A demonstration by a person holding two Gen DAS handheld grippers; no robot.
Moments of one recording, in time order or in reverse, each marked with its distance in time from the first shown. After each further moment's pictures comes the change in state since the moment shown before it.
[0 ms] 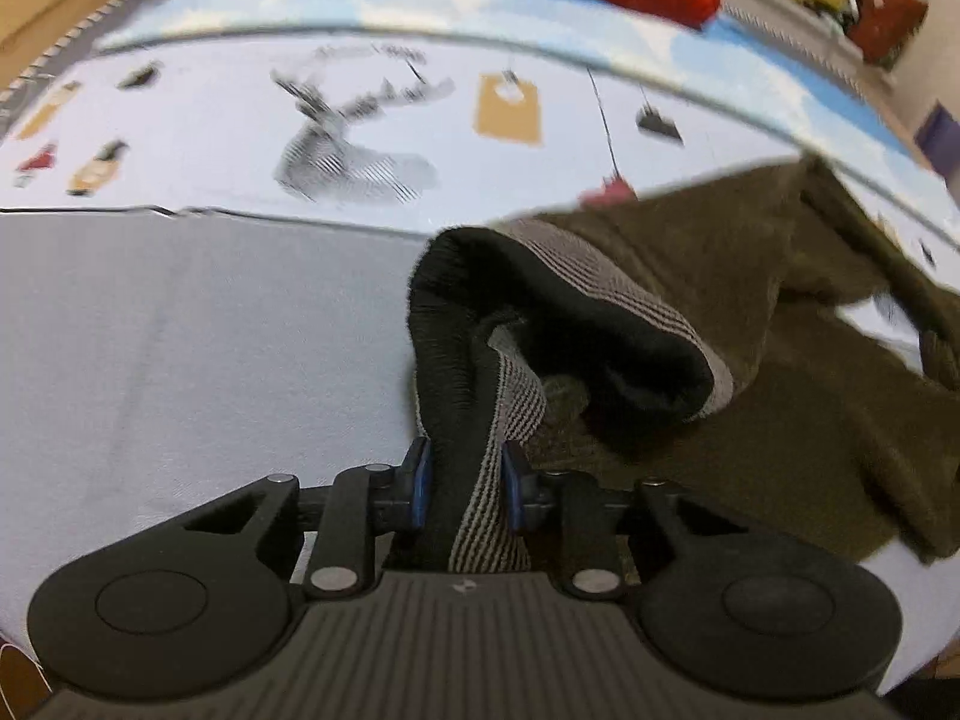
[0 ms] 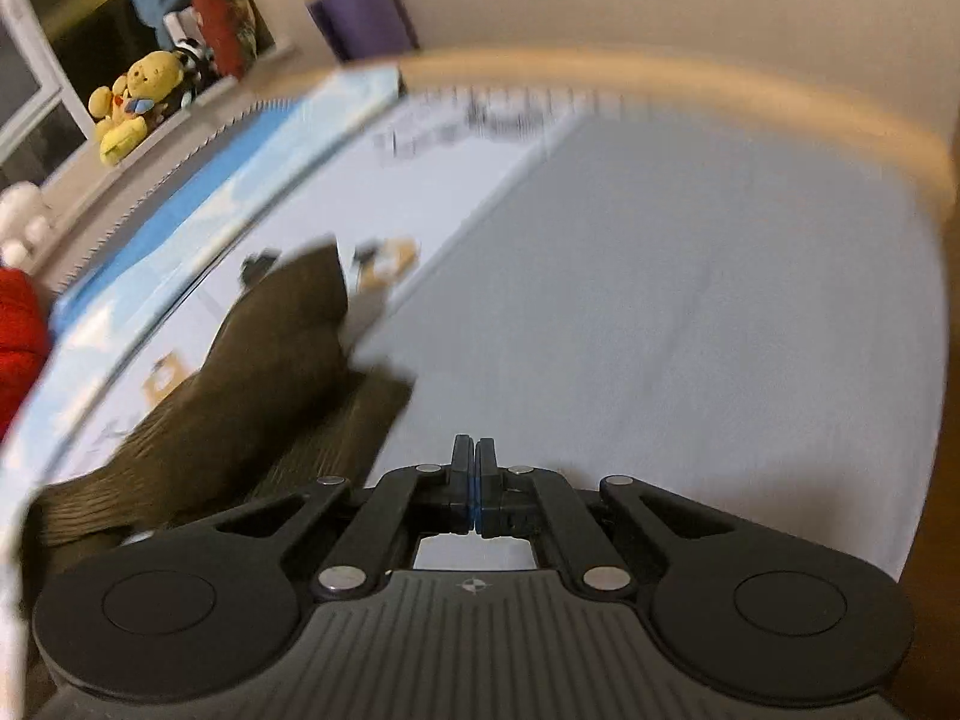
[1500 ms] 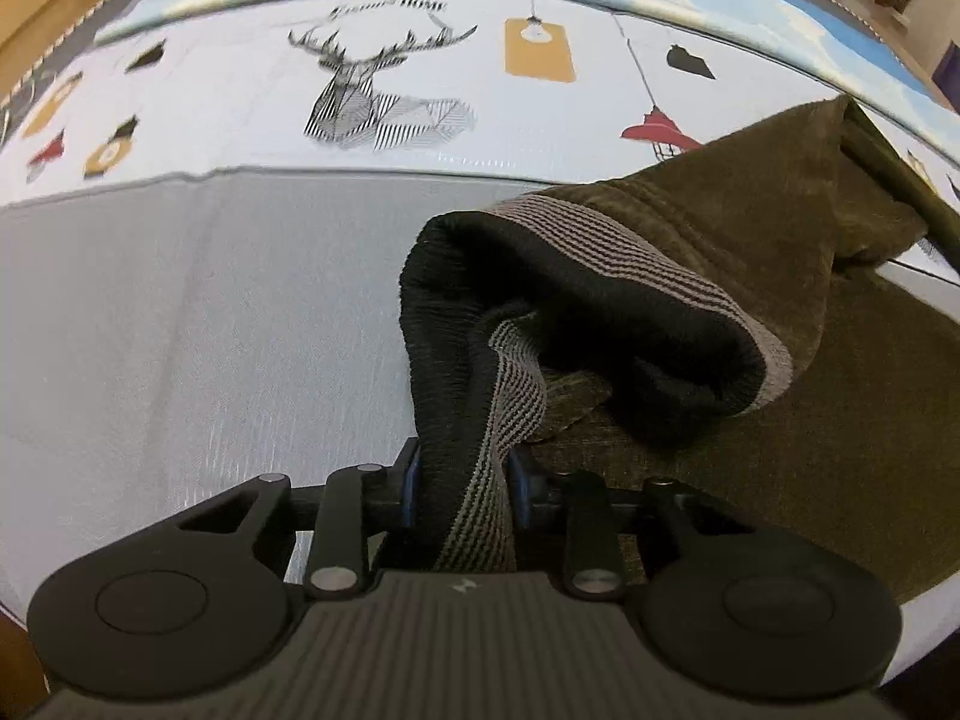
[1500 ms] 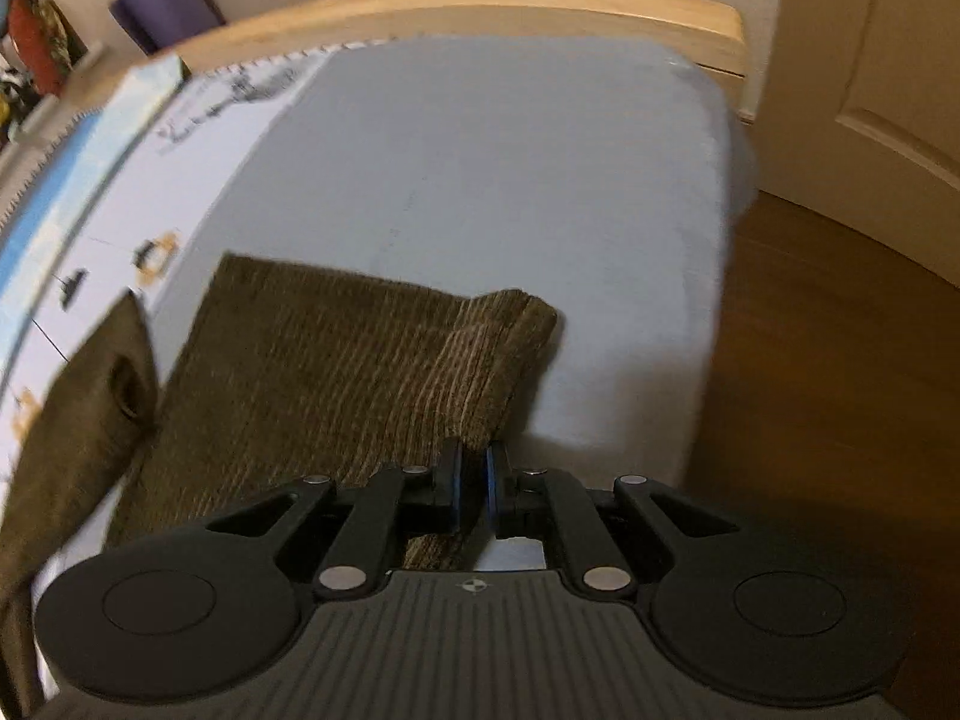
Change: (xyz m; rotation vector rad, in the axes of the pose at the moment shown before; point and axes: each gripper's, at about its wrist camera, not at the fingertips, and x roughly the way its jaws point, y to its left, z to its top) left arm 0.027 0.013 -0.017 0.073 0.121 0.052; right arm -0.040 -0.091 -0.001 0.120 0.072 -0.330
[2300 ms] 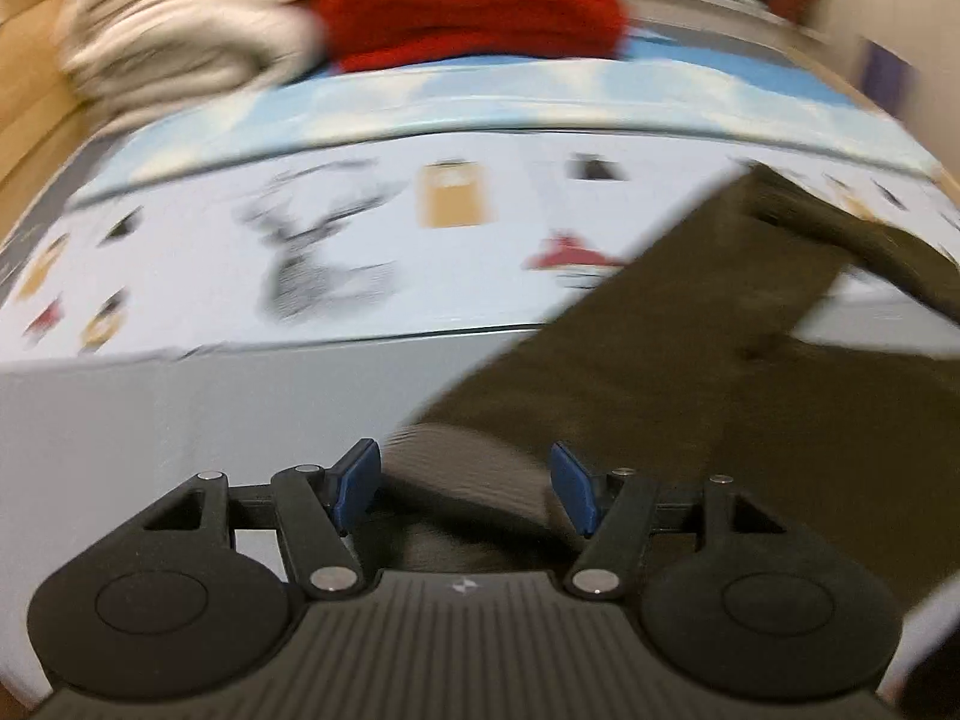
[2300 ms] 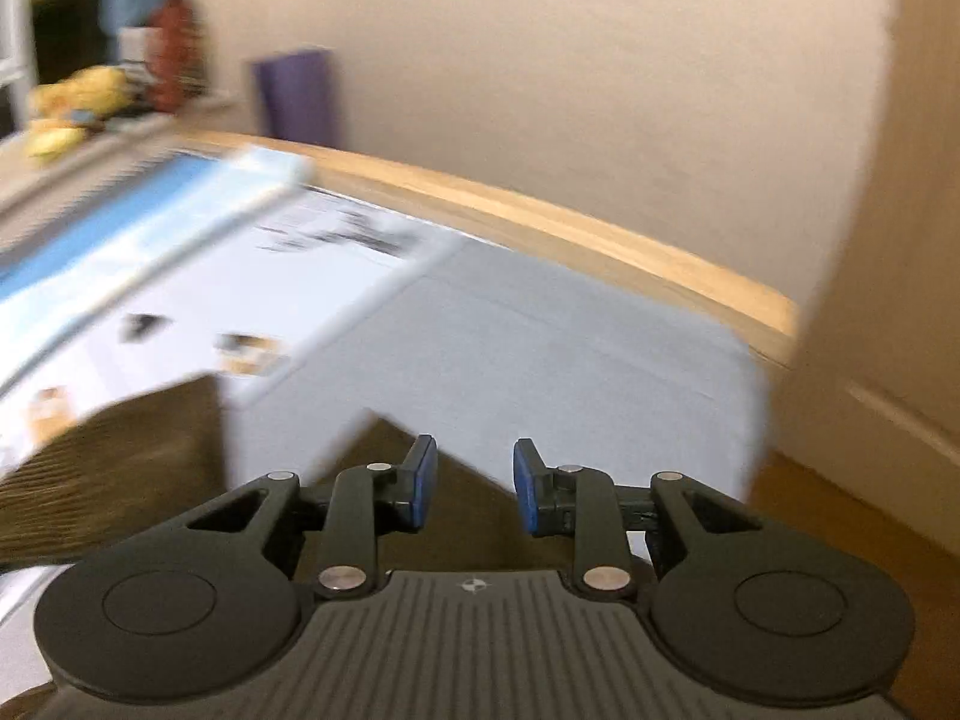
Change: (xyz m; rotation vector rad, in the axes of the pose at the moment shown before) left arm -0.063 -0.049 0.007 0.210 -0.252 -0.020; right arm -0.069 0.102 -0.022 -0.354 -0.429 0.088
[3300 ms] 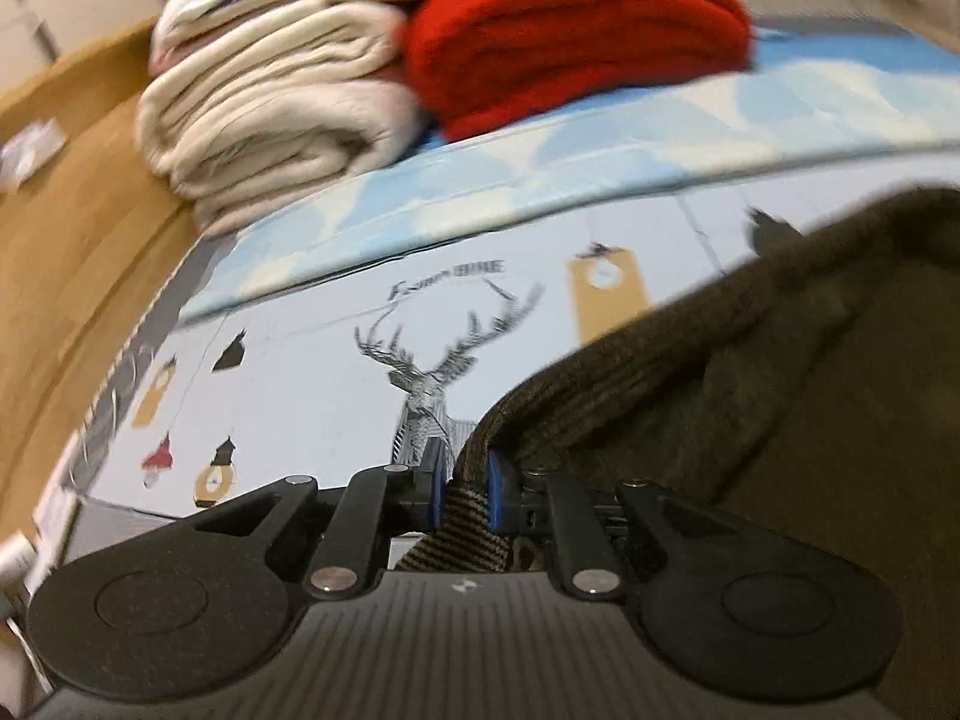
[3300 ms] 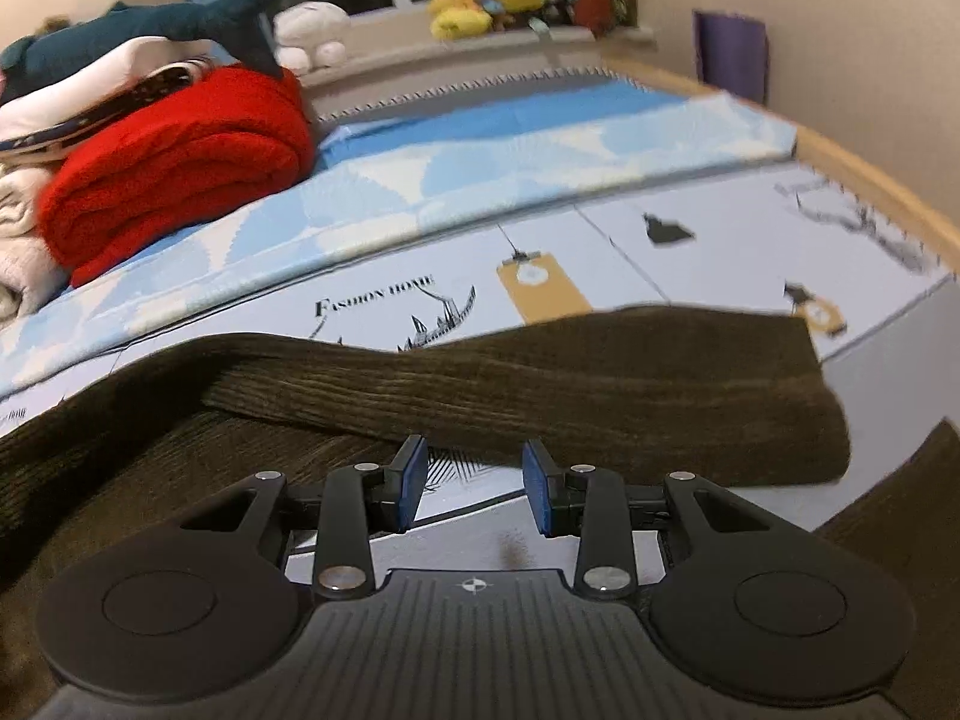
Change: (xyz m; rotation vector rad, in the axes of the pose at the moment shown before) left arm 0.090 0.022 0.090 0.017 -0.064 0.401; right arm -0.014 0.250 -0.043 -0.267 0.157 0.514
